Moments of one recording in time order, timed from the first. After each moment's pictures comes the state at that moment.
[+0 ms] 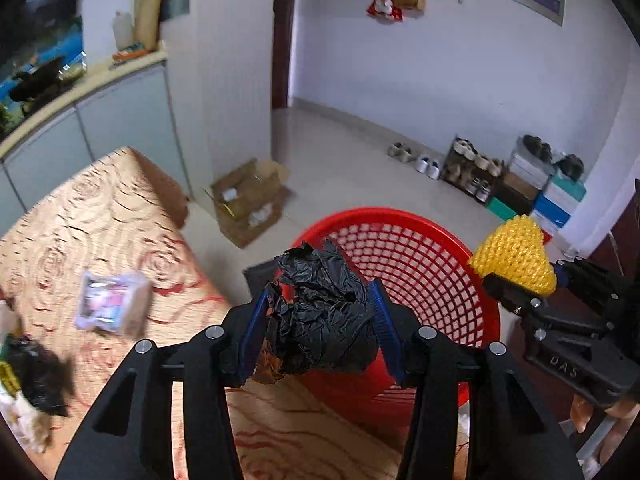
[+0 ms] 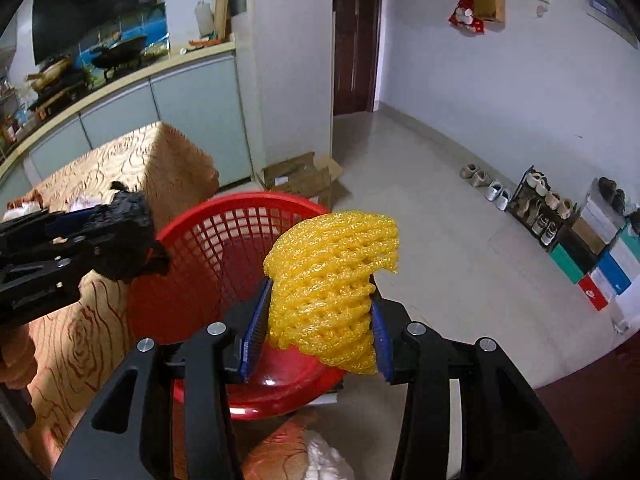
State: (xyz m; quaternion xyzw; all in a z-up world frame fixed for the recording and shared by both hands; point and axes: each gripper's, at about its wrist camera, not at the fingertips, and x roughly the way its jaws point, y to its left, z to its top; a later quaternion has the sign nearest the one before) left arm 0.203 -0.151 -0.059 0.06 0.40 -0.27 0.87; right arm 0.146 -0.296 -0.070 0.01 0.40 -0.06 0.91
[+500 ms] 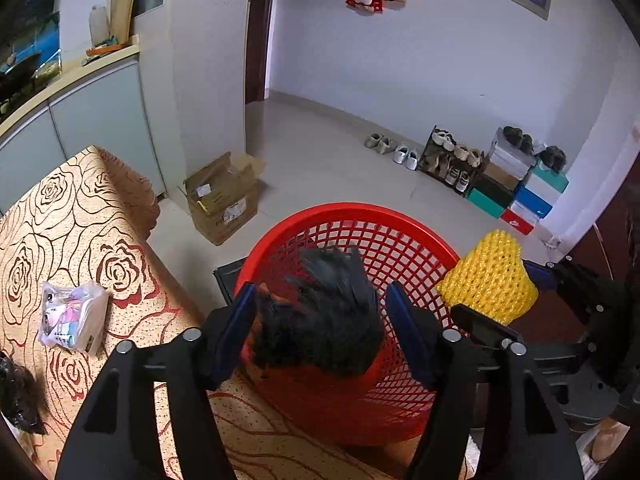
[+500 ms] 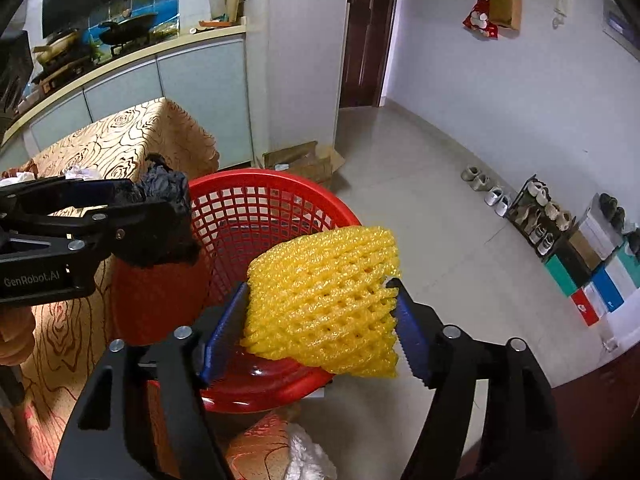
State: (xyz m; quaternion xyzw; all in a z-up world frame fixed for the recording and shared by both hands) left arm 0.209 -0.170 -0.066 0.06 0.41 -0.31 0.86; right arm 0.145 -0.291 -0.079 -0.01 0.41 -0.06 0.91
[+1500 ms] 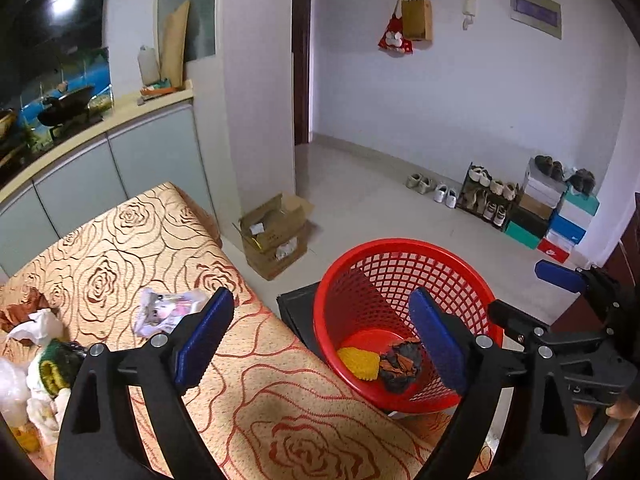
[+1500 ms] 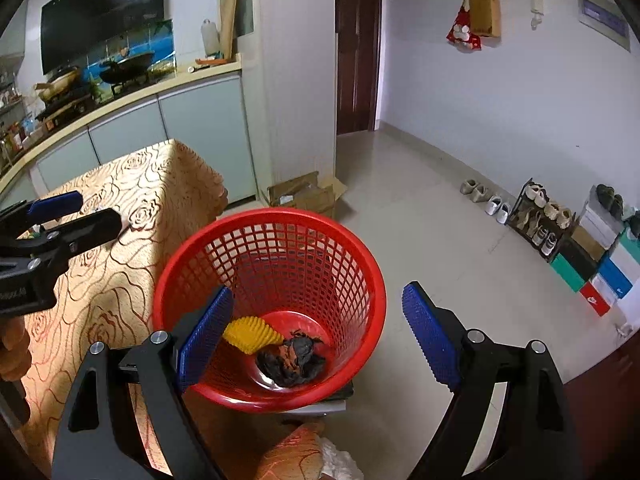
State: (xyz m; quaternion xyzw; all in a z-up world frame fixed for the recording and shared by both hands) left arm 0.167 -0.119 -0.019 0.07 0.33 -0.23 0.91; right arm 0.123 -0.280 -0.046 0.03 0.35 -0.07 0.93
